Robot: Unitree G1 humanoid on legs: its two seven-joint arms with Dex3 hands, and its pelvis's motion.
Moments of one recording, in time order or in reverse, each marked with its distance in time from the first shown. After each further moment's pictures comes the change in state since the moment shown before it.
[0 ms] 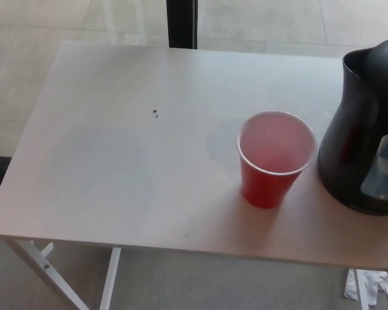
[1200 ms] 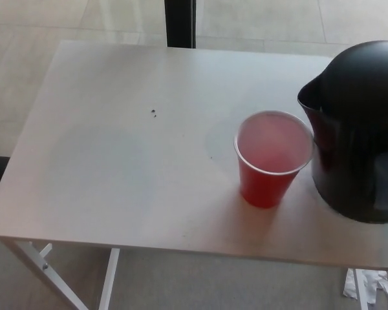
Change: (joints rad) left_arm -0.011 0.010 0.014 0.005 -0.001 0.000 0.008; right_arm -0.108 -0.130 0.147 -0.094 -0.025 0.051 0.141
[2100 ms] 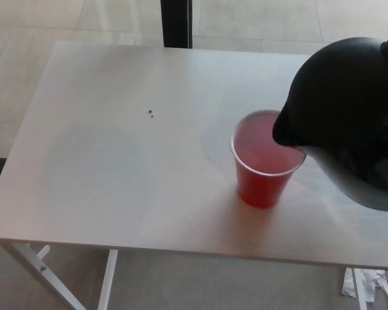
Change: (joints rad) left_arm -0.015 0.012 0.004 -0.007 0.000 0.000 -0.001; right_arm -0.139 -0.106 0.200 -0.185 -0.130 0.130 0.043
